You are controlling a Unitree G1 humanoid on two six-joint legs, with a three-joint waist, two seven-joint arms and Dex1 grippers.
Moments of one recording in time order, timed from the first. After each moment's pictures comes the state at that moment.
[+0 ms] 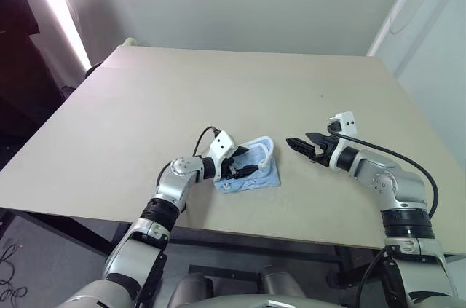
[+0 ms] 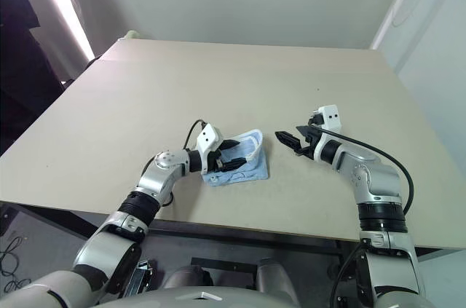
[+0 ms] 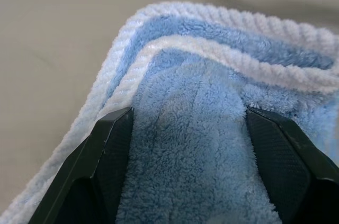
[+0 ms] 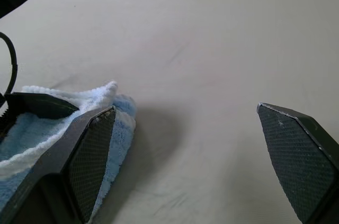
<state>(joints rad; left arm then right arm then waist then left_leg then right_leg) -0.57 0.14 -0.24 0.67 -0.10 -0.03 -0.88 -0.41 -0.48 -0.15 0.18 0.47 0.69 0.66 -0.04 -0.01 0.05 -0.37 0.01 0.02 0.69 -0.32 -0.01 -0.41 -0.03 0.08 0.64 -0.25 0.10</state>
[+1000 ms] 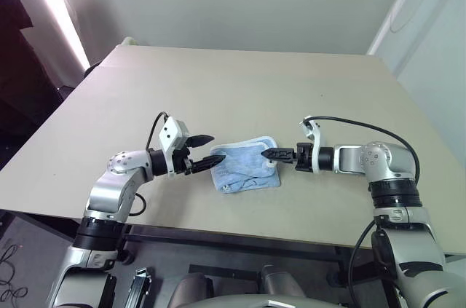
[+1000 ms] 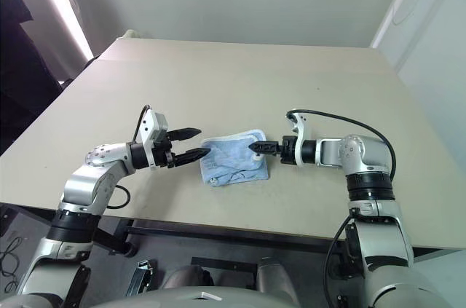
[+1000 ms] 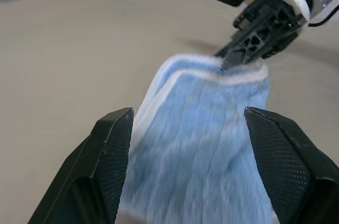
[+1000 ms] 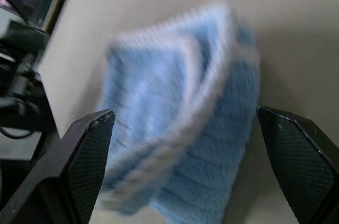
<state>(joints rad) -0.33 0.47 -0.03 -0.01 -0.37 0.39 -1.00 -0.64 -0.46 -0.06 0.36 0.67 1.30 0.68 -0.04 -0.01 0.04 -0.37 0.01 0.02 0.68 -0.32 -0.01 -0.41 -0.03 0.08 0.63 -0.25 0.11</state>
